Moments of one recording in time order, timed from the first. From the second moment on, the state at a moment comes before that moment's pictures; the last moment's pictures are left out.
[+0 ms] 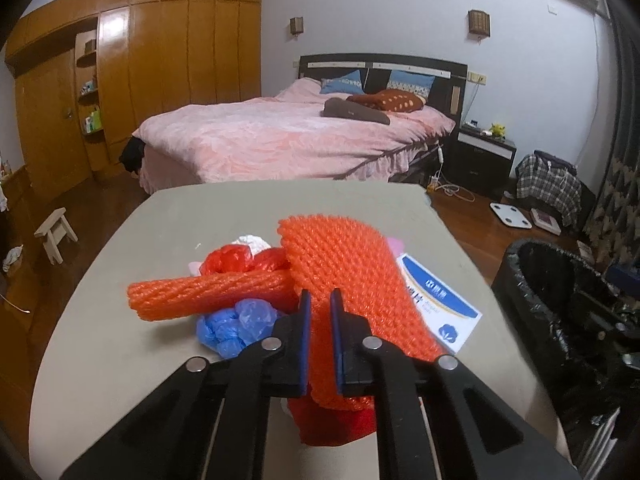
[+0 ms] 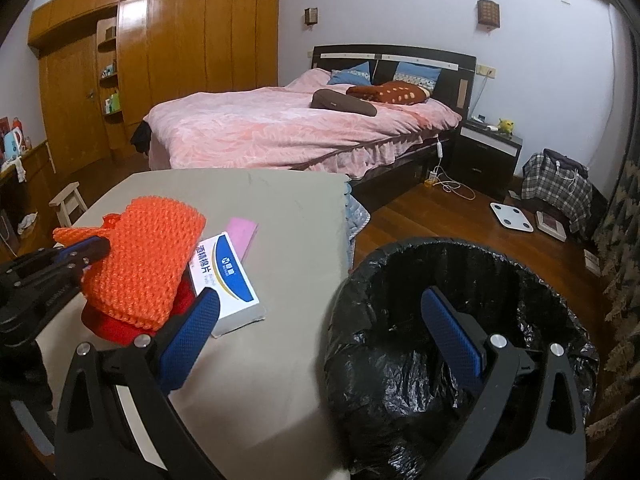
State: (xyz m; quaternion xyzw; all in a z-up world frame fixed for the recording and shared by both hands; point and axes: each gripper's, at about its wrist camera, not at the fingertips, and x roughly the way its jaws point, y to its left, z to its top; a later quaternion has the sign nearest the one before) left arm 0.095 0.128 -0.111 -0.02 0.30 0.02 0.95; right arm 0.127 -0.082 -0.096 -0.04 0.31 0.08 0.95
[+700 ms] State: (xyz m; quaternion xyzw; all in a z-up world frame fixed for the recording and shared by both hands) left arm 0.103 0.133 -0.133 -0.05 0.33 0.00 0.94; right arm 0.148 -0.068 -0.099 -0.05 0.31 0.09 0.94
